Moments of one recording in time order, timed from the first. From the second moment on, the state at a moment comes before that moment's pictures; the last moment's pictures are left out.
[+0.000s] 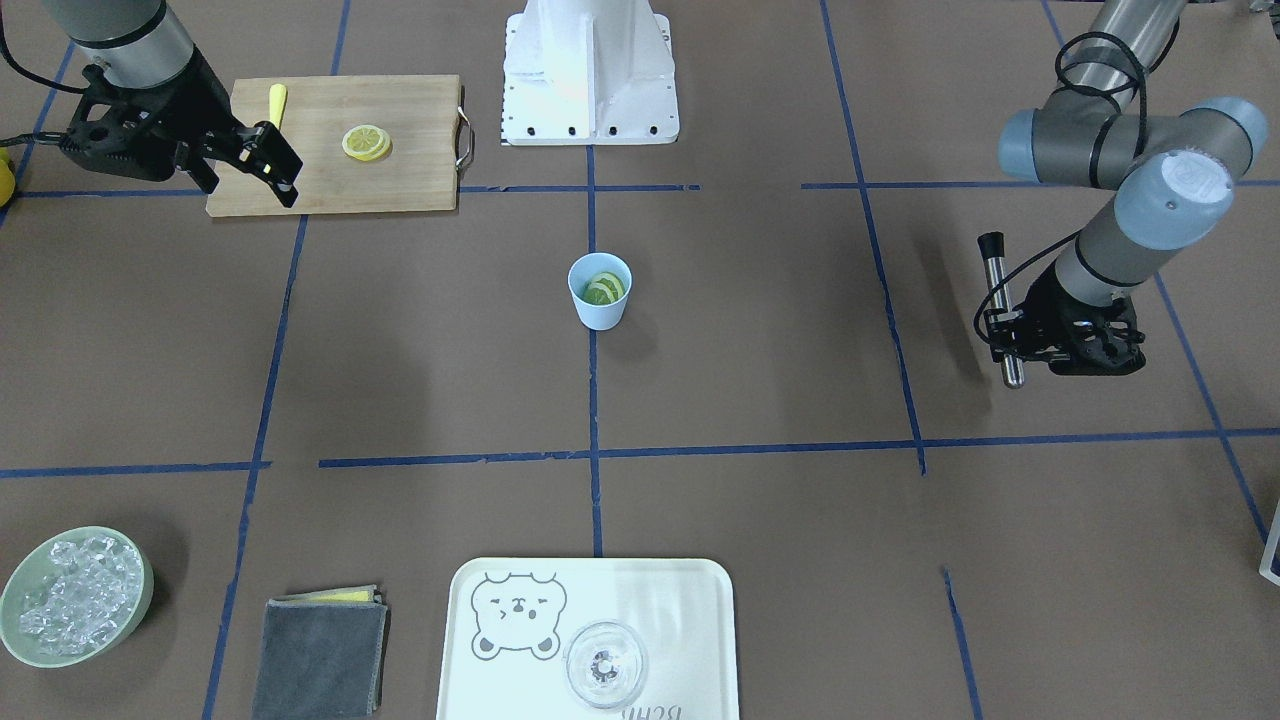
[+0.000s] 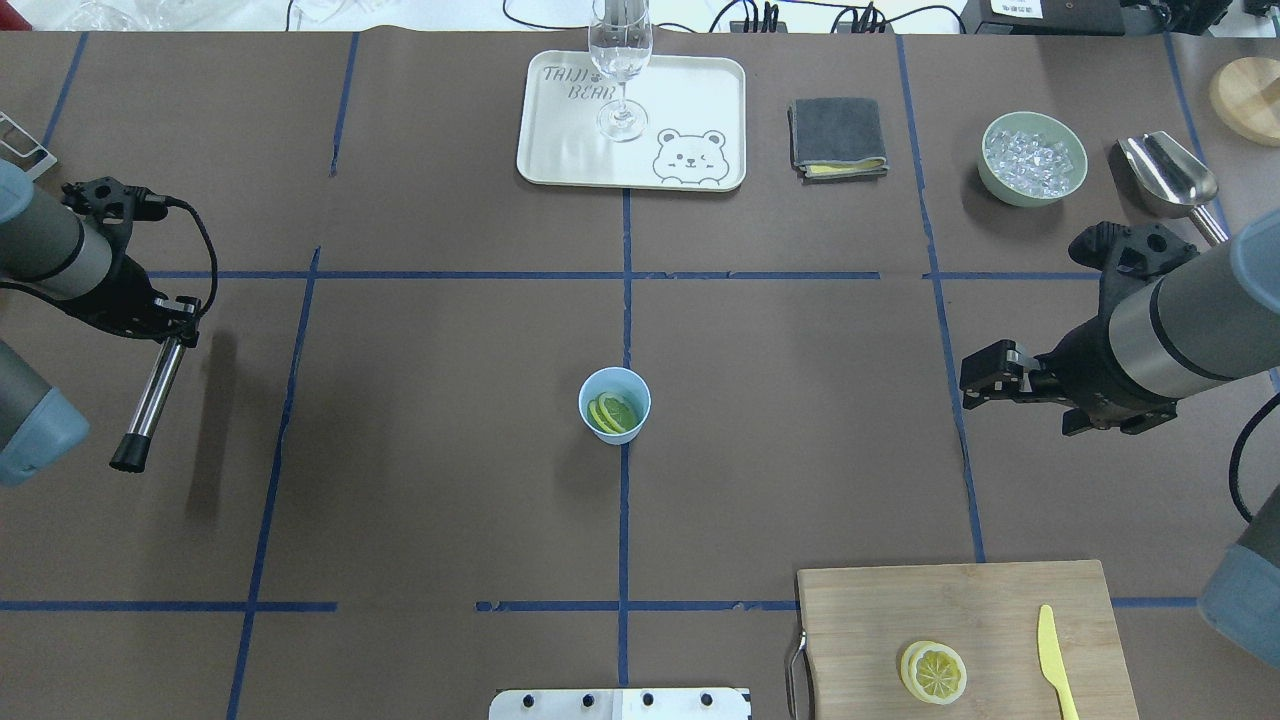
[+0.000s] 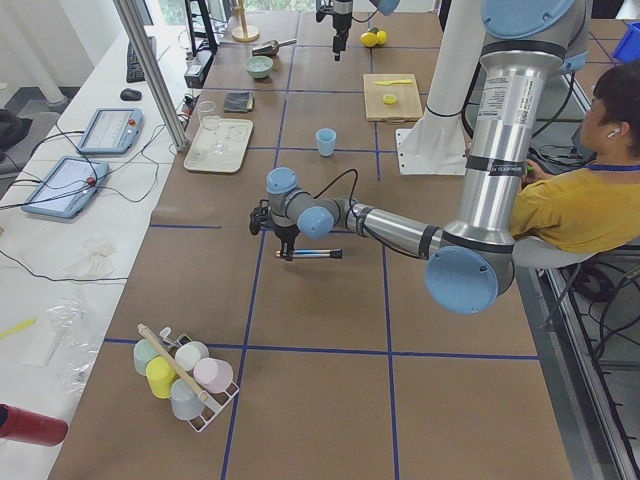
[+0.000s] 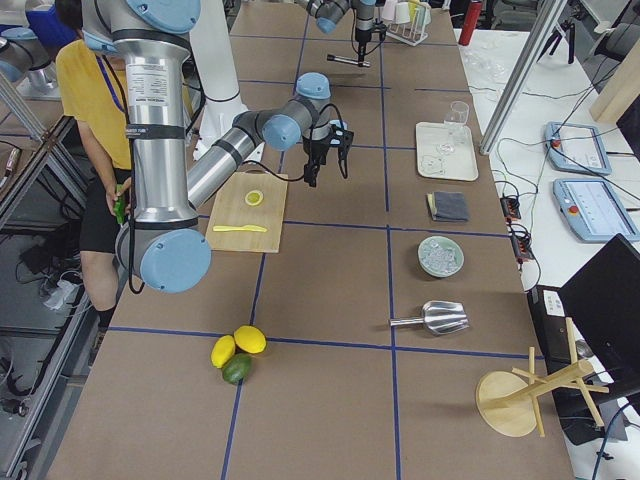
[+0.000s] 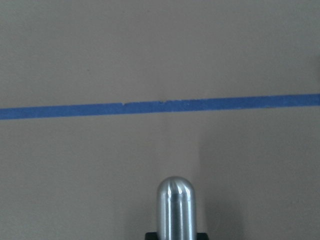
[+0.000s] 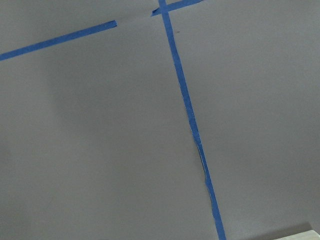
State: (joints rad) left arm -0.92 -1.72 -1.62 -1.91 -2.13 -0.76; right arm 0.73 -1.54 2.27 -1.61 2.05 1.30
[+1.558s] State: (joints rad) left arm -0.90 -1.73 -1.57 -1.91 -2.13 -0.76; right arm 0.73 -1.54 2.27 -1.61 2.06 1.30
